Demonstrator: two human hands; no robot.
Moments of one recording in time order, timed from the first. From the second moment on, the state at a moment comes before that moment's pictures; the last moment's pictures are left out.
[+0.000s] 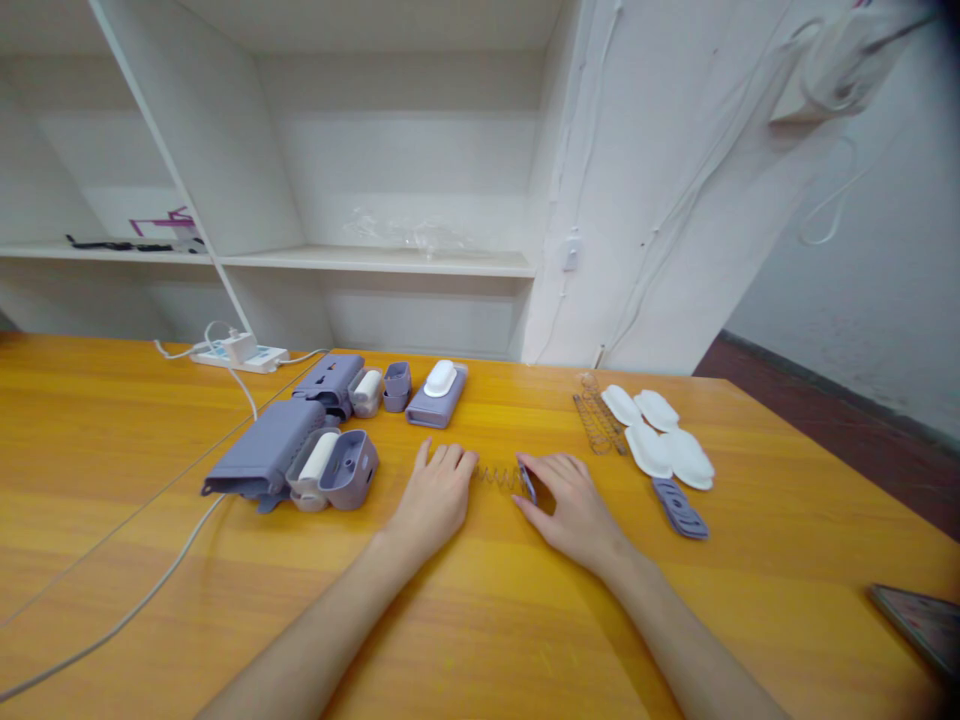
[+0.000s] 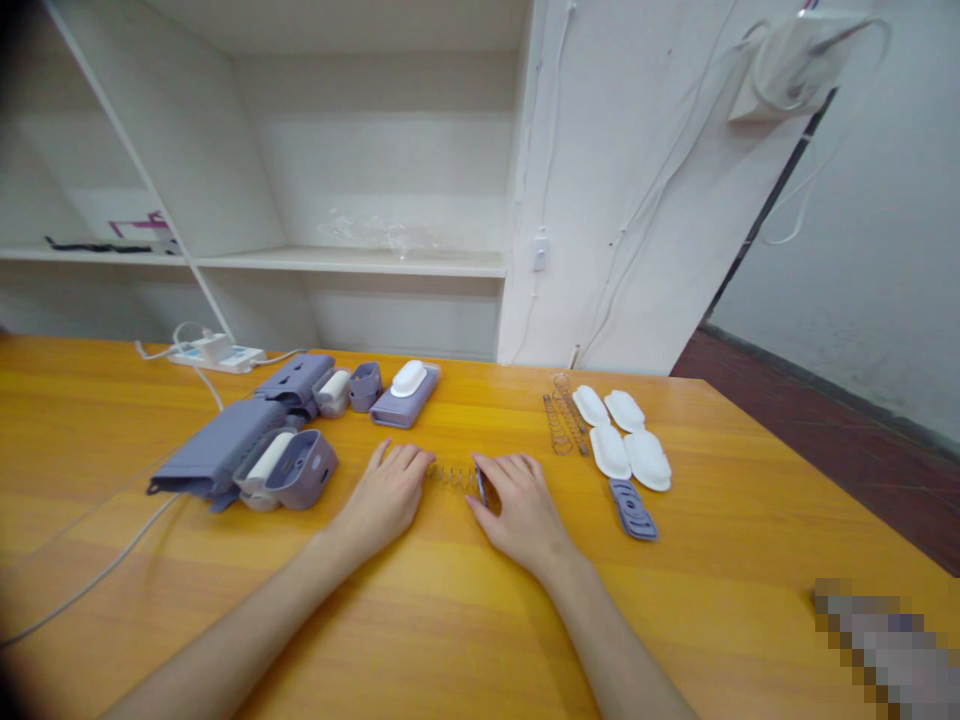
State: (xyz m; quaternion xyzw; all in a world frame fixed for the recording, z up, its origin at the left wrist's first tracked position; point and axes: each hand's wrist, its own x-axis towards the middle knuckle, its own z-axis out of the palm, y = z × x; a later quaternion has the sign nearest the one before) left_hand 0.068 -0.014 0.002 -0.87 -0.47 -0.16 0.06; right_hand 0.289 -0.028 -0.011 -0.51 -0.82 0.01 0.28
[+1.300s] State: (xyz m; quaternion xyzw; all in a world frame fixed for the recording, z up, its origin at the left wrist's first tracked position) left_hand 0.080 0.000 0.020 -0.77 -0.46 -0.26 -0.36; right_hand 0.297 -0.032 0.003 -0.49 -0.57 0.31 0.58
